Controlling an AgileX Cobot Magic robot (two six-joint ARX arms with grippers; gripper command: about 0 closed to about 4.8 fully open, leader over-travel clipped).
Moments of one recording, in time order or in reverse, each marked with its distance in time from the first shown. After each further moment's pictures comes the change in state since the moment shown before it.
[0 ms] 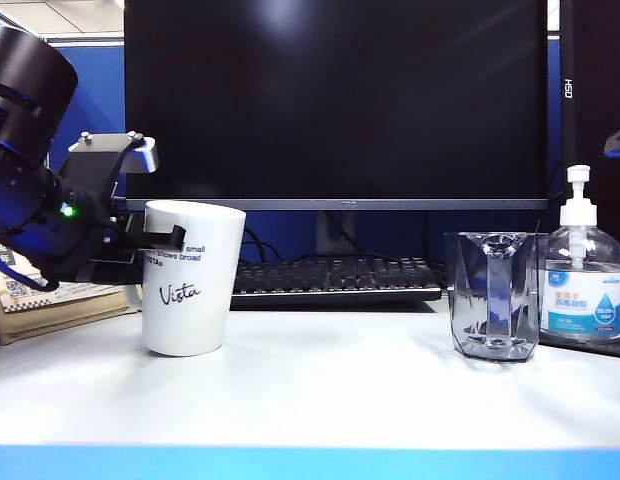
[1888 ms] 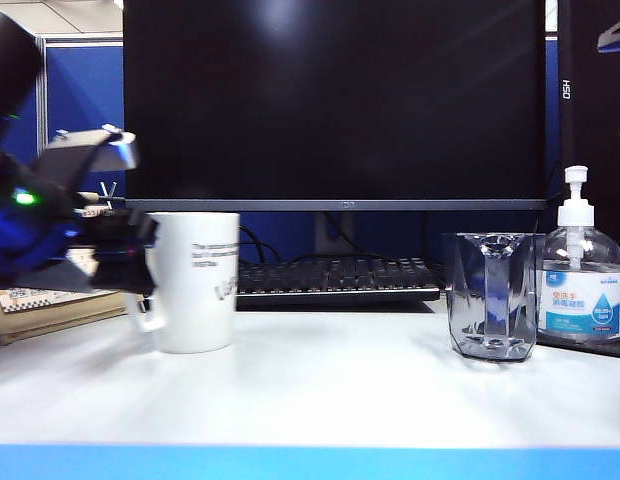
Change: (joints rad) left arm 0.000 -0.156 -0.069 -0.171 0.076 -0.037; right arm 0.000 -0.007 0.111 -0.068 -0.197 0.031
